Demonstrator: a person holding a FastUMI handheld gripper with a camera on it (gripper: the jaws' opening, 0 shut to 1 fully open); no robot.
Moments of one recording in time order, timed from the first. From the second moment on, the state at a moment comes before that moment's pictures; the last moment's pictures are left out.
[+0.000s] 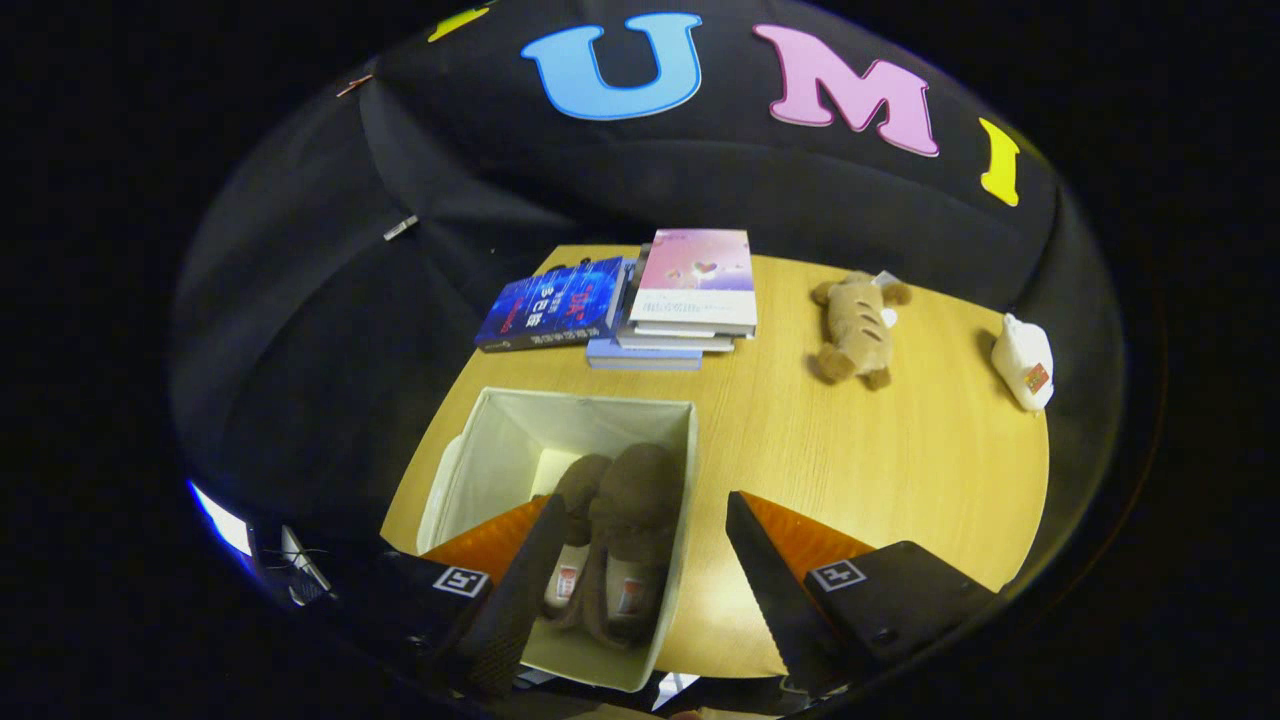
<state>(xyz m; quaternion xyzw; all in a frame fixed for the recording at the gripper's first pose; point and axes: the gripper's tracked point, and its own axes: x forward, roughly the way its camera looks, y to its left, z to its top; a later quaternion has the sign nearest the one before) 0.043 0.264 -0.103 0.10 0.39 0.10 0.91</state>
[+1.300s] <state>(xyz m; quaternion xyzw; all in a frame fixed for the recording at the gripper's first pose) 0.021 0.006 0.063 -0.01 0.03 -0.01 1.00</state>
